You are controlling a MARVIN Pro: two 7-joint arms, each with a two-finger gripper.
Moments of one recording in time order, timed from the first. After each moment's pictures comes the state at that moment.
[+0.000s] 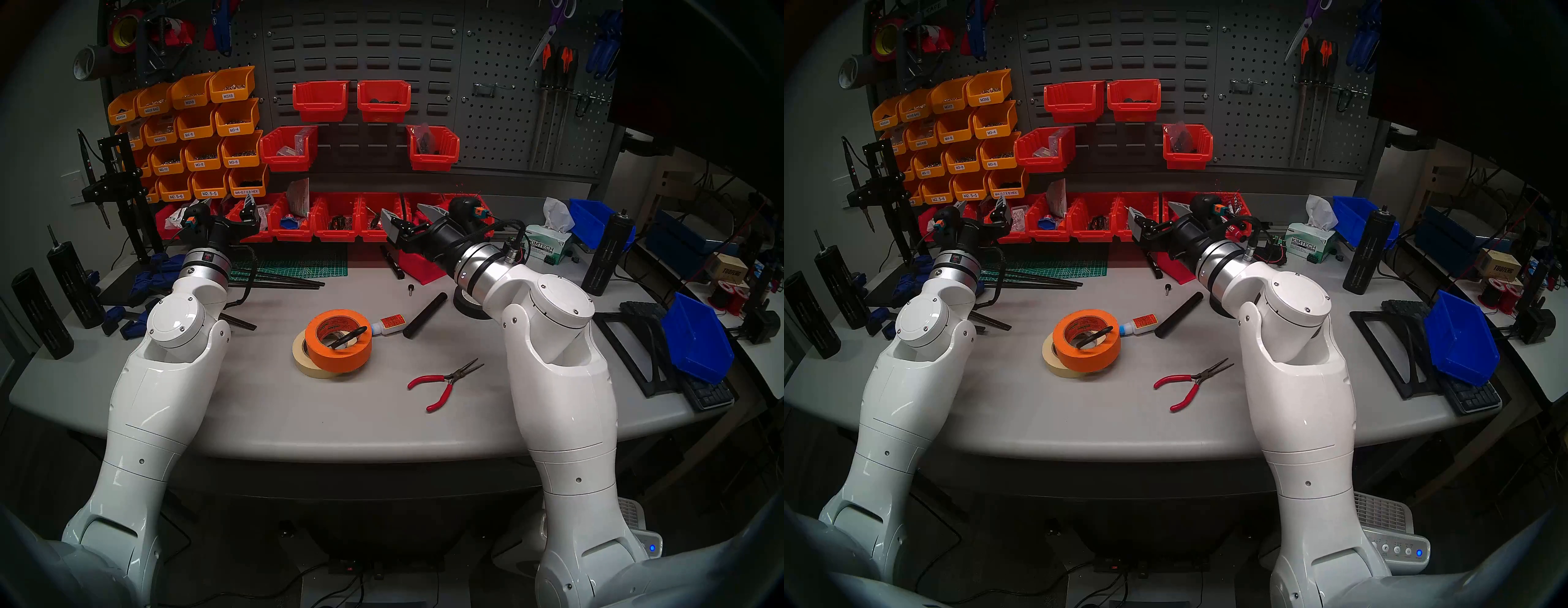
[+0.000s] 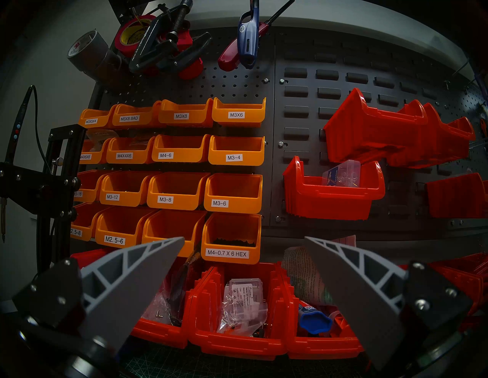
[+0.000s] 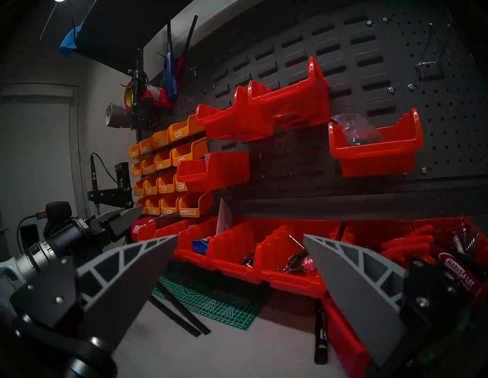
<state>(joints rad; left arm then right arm) 1.36 -1.13 -1.54 -1.70 -0.45 -0.05 0.21 -1.36 -1.55 1.45 -1.92 0.25 0.44 0.43</state>
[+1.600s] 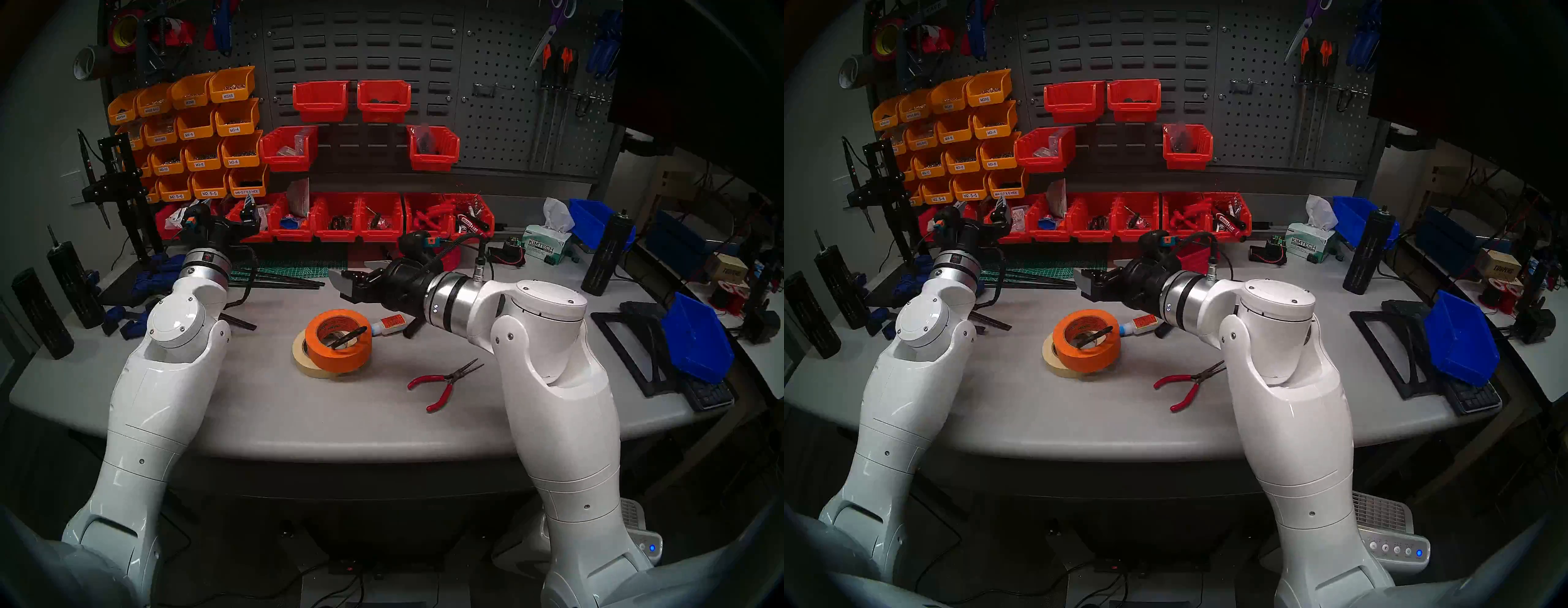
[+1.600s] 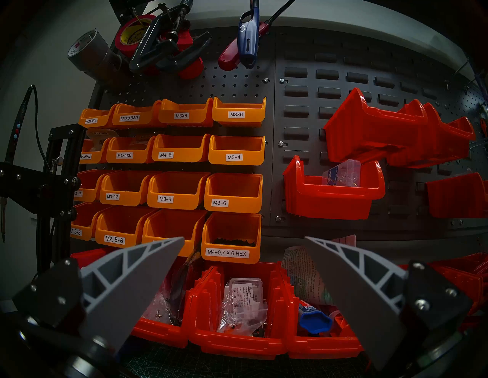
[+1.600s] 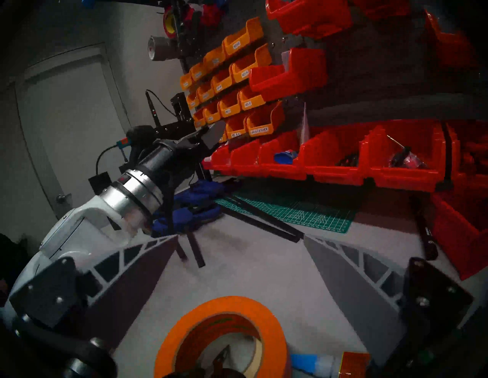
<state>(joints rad) 1.36 -1.13 -1.53 -1.70 -0.45 -0.05 0.21 -1.41 -1.51 1.34 -2.09 0.33 0.90 0.47</state>
